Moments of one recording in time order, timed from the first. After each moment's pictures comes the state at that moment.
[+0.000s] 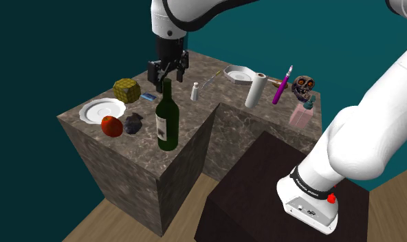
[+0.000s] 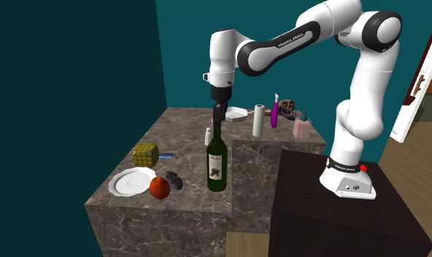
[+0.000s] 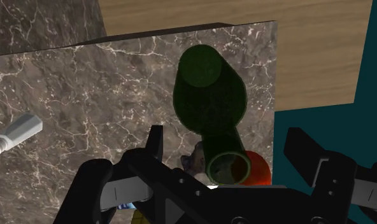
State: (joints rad) arm 0.07 -0.03 0.29 -2.00 -0.03 1.99 0.30
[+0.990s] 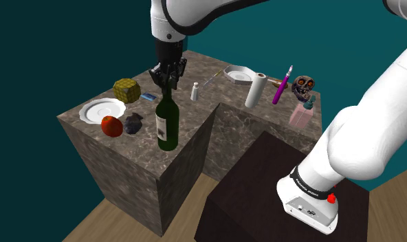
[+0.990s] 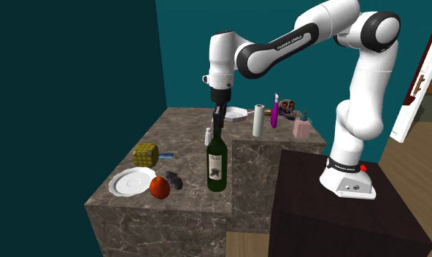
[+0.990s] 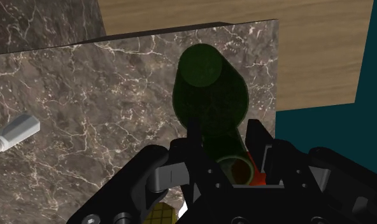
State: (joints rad) arm 0.07 -0.02 0.29 -2.00 -0.03 2.01 0.30
